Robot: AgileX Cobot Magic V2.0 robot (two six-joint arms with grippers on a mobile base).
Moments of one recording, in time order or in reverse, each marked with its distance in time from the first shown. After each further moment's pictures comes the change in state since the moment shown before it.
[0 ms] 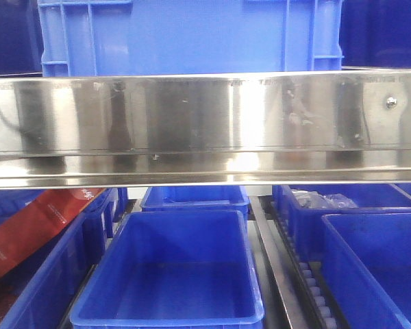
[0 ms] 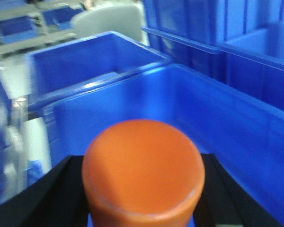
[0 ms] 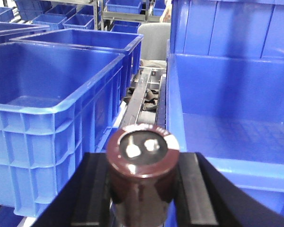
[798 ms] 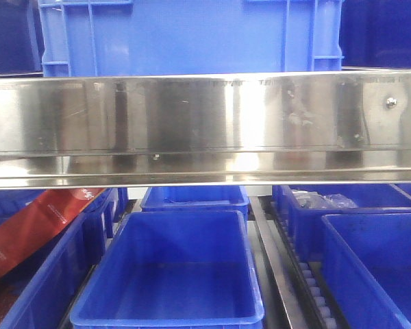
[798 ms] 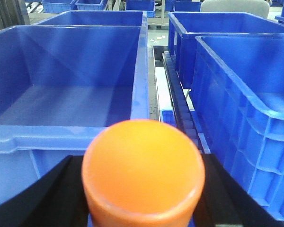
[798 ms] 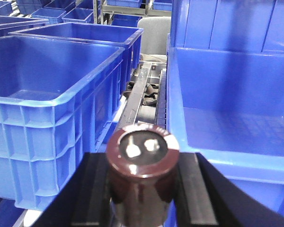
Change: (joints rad) left arm 0.434 -0.850 0.840 0.011 -0.019 -0.133; right arm 0.000 0.000 0.000 0.000 0.025 0.000
